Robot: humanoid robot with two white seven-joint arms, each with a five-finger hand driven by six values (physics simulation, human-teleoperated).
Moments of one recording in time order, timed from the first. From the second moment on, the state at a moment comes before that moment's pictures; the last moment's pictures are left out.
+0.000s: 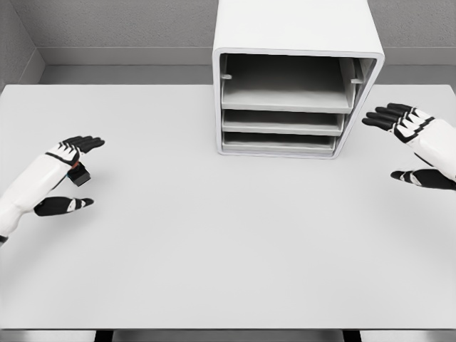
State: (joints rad) left arm 0.10 0.55 0.10 -1.63 -0.42 -0.61 -0.21; right arm 0.05 -0.90 -0.01 -1.76 0.31 -0.61 0.13
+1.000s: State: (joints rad) left arm 0.00 0.49 0.09 -1.56 -0.20 -0.57 -0.38; right arm -0.28 -0.71 0.33 -1.77 0.36 -0.61 0.29
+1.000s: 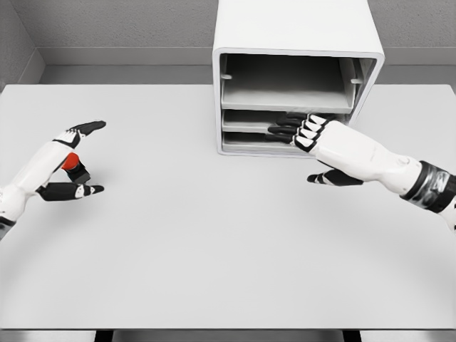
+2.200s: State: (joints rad) left arm -0.20 0.68 -0.06 -1.42 -0.15 -0.36 -0.61; right arm -0.49 -0.54 0.33 -1.51 0.35 -0.61 0.37
